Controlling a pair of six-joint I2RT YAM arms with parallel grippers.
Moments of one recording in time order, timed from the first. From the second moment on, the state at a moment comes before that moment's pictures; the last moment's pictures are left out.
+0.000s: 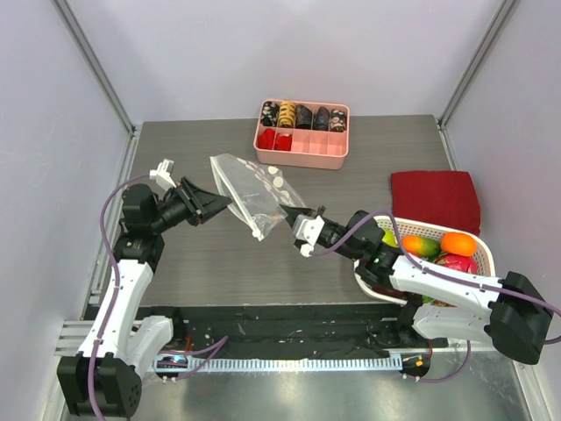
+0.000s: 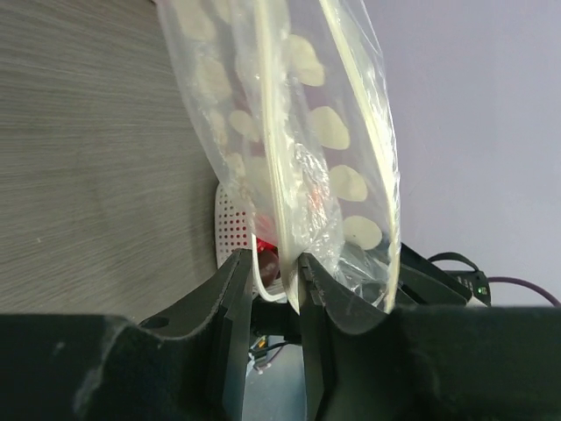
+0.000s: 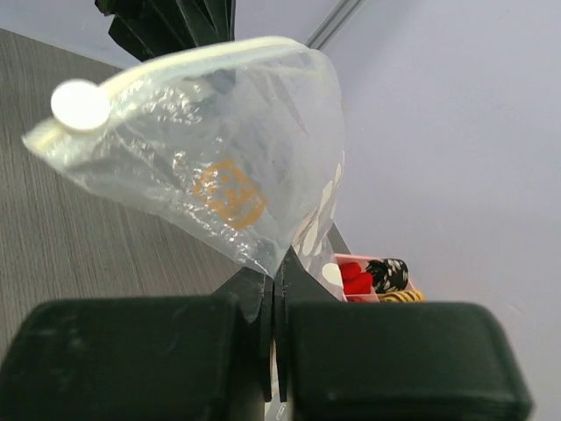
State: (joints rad) left arm -0.03 0.86 0.68 -0.03 0.81 -1.05; right arm 0.94 1.11 0.61 0.64 -0.17 -0.68
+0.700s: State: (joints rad) left arm -0.03 0.89 0.69 0.06 0.76 -1.13; right arm 0.98 1.09 0.57 0.66 -0.21 -0.67
